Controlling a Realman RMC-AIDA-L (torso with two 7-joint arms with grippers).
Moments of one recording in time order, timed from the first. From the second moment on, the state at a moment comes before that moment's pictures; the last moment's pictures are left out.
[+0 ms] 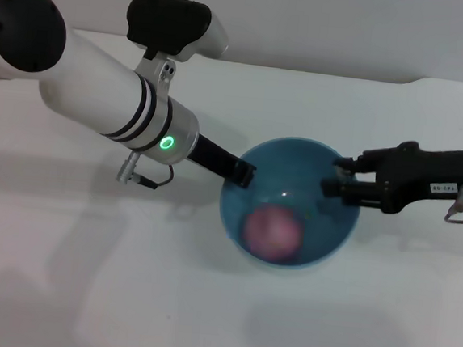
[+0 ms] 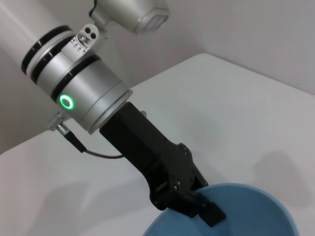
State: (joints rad) left arm -0.60 -2.08 1.65 1.08 -0.82 -1.03 0.31; right arm 0.53 2.07 -1.12 -0.98 -2.00 -1.44 1.86
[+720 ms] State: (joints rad) left arm -0.43 -2.06 1.85 1.08 -0.90 -0.35 0.32; right arm 0.40 2.06 -0.65 -0.92 -2.04 -1.46 1.96
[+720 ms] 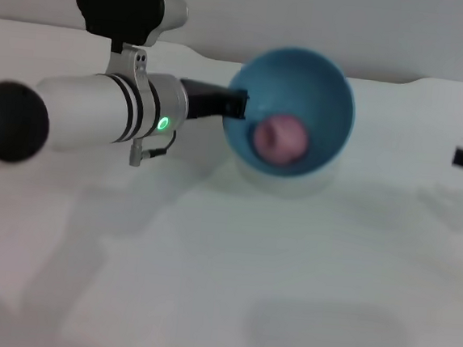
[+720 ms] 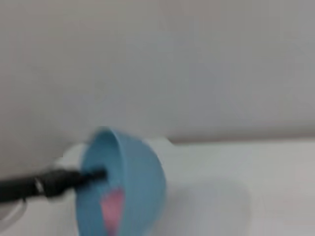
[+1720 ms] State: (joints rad) left arm -0.38 -2.08 2.34 0.88 -0.57 0.57 0.89; right arm 0.38 2.07 -0.60 -0.91 -2.18 -1.49 2.01
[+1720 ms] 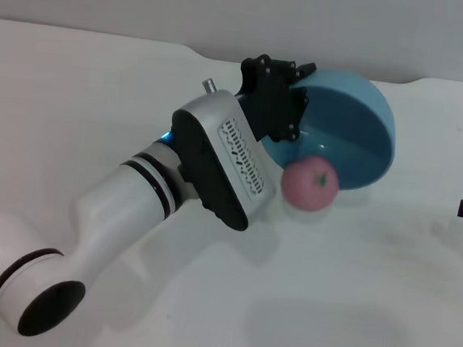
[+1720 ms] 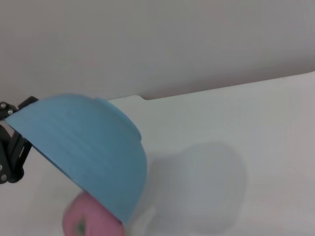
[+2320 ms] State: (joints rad) left arm -0.39 -2.08 2.28 0.82 -0.57 0.62 0.84; right arm 0.39 2.07 -0.61 -0.86 -2.18 -1.48 2.00
